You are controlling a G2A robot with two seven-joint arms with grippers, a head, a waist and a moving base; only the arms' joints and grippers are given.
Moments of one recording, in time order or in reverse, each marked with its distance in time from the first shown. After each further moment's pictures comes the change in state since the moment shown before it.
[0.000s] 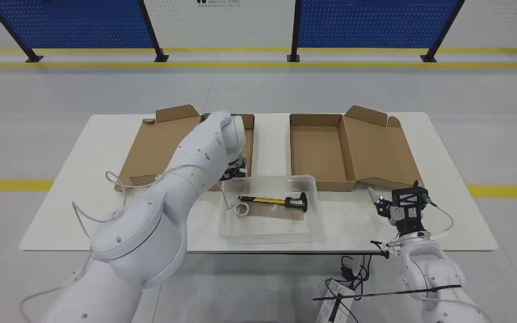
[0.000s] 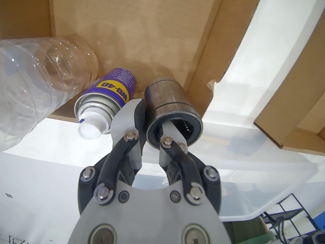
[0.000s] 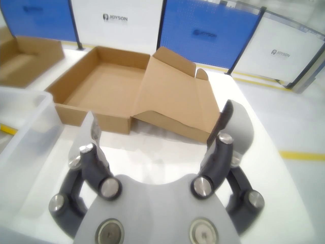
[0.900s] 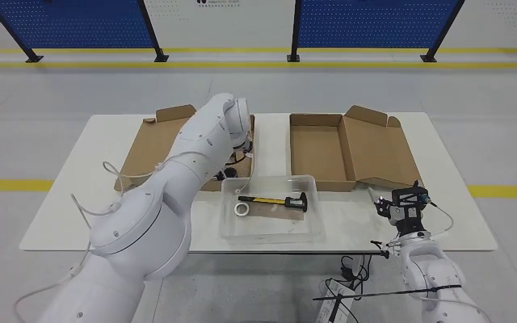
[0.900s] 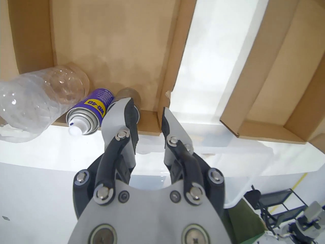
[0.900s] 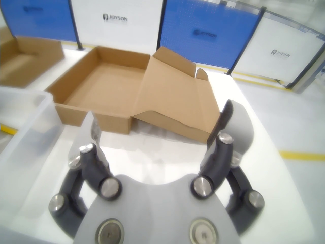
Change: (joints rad) left arm -0.087 -0.032 -0.058 0.002 0.021 -0.054 0.025; right arm 0.000 0.000 0.000 0.000 0.000 0.000 0.000
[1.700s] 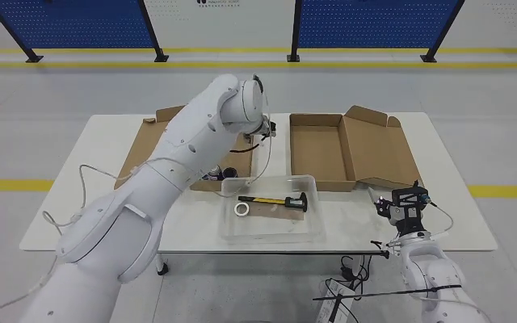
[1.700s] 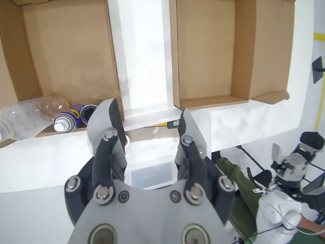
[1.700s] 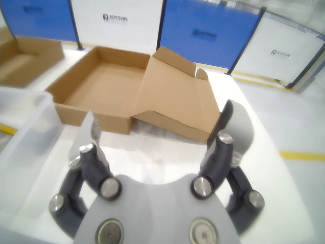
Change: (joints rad) left arm 0.122 0.219 -0.206 -0.697 0.210 0.118 -0.131; right arm 0.000 0.000 0.000 0.000 0.000 0.000 0.000
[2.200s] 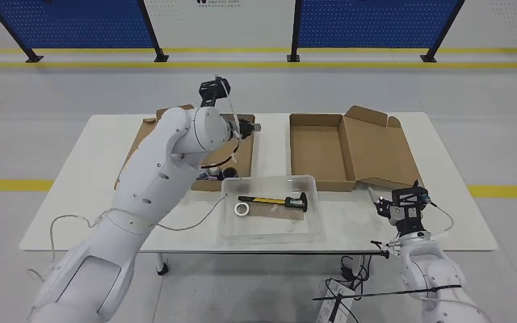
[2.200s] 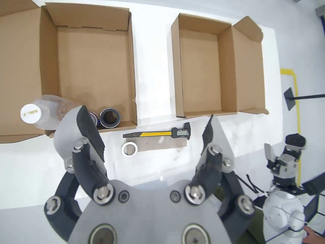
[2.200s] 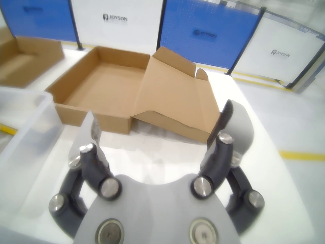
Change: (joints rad) left arm 0.357 0.193 -0.319 -0.543 0.249 0.056 0.041; right arm 0.000 0.000 0.000 0.000 0.000 0.000 0.000
